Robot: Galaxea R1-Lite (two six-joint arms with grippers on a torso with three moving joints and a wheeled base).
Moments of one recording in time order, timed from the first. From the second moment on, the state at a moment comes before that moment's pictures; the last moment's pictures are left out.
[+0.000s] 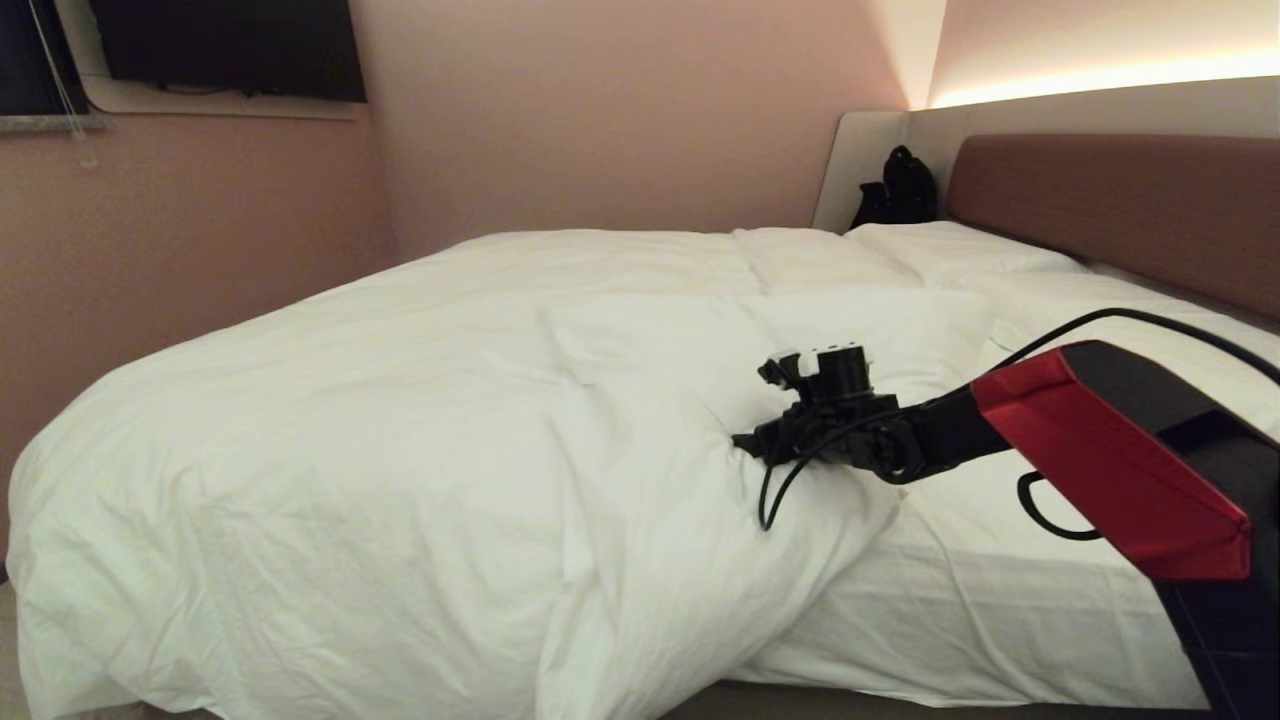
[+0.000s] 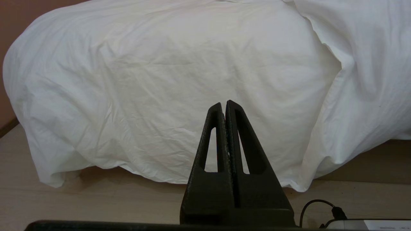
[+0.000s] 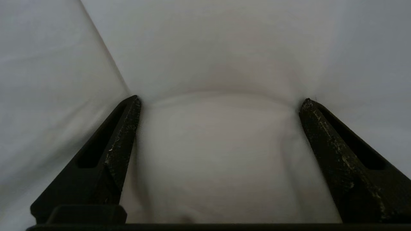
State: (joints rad) left arm 0.01 0.00 0.00 0.03 -0.01 0.08; right arm 0.31 2.45 -1.60 -0.30 -0.02 -0.13
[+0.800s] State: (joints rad) left arm 0.01 0.00 0.00 0.03 -0.01 0.08; right arm 0.30 2.59 -1.71 -0.23 -0.05 -0.14
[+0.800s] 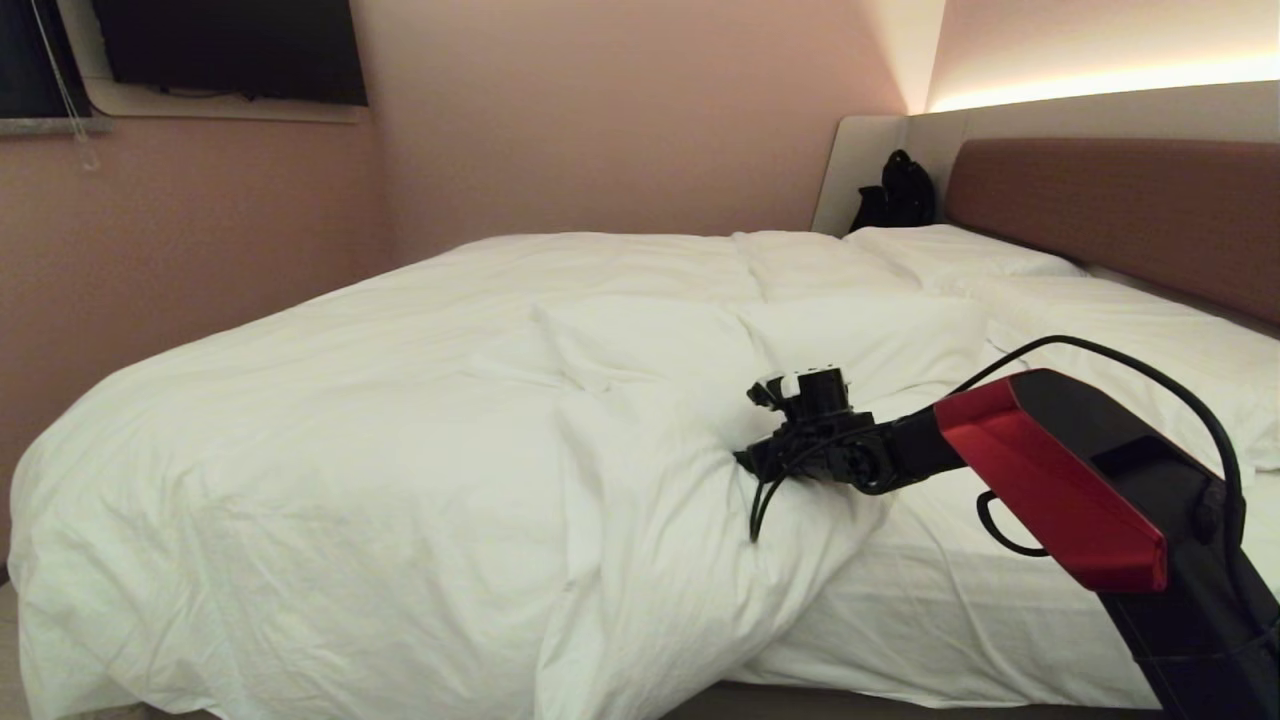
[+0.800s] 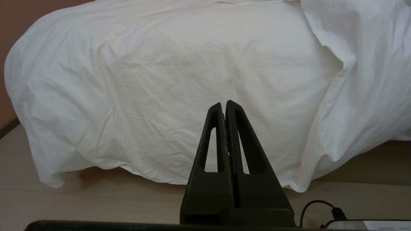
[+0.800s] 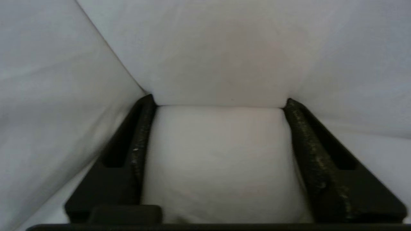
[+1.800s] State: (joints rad) left arm 0.01 0.00 0.00 0.03 -0.01 0.08; right arm 0.28 2.51 -1.68 -0.22 -0.05 -0.13
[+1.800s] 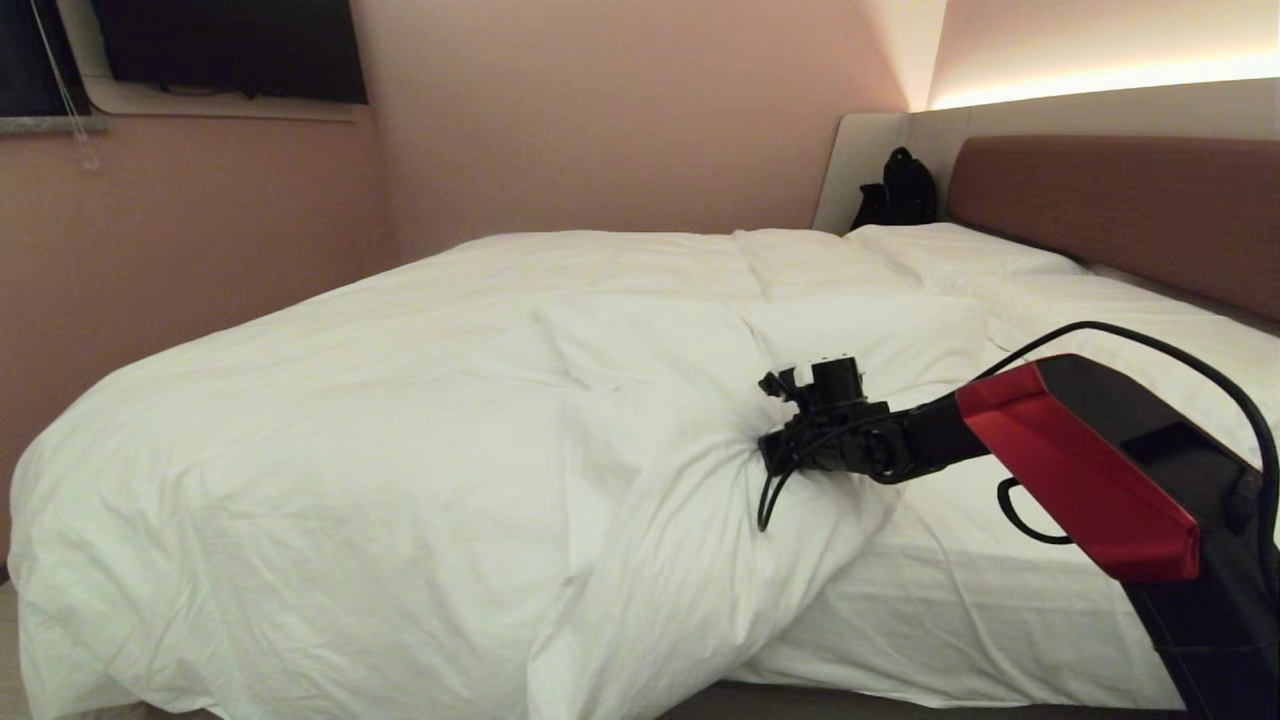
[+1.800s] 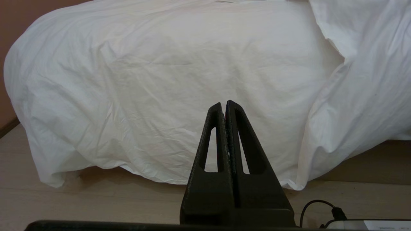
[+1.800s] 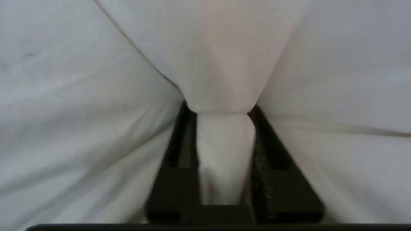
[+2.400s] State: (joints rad) left arm 0.01 0.00 0.00 0.03 -0.01 0.08; right arm 0.22 2.18 -1.41 -0.23 -0.04 -0.09
